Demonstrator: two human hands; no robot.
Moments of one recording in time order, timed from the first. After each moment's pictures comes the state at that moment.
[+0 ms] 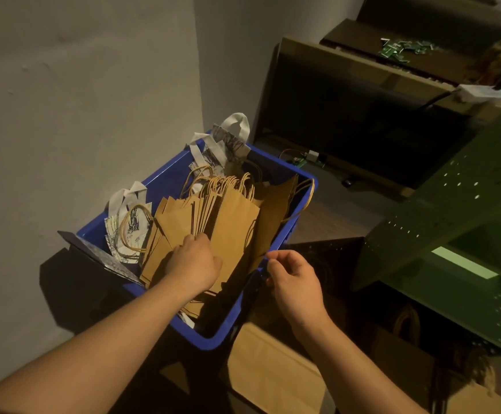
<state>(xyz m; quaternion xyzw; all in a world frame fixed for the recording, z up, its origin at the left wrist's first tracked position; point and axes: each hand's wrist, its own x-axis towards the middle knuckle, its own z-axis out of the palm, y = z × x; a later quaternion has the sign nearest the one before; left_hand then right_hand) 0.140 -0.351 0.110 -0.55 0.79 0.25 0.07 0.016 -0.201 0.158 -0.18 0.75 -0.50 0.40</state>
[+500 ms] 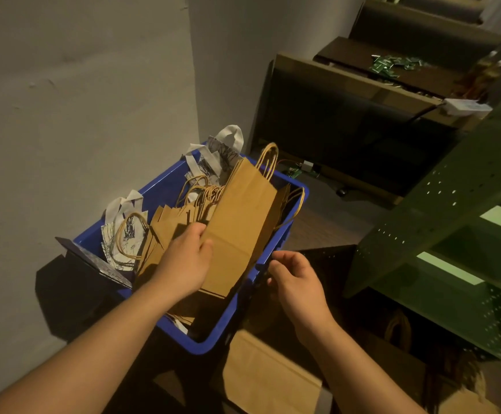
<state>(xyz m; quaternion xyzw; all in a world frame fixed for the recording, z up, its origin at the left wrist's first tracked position) 0.151 -0.336 0.163 -0.49 0.77 0.39 -0.12 0.003 -0.190 0.175 -0.17 0.73 -0.51 0.42</state>
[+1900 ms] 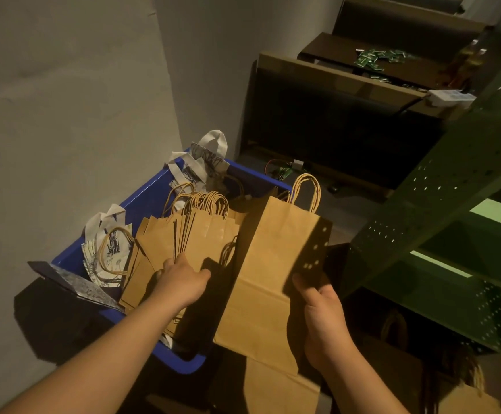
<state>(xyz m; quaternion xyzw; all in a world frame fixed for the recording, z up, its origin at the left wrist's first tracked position) 0.125 -0.349 0.110 -0.61 0.69 0.37 0.07 -0.018 -0.159 0.168 0.01 0.64 -0.64 0.43</state>
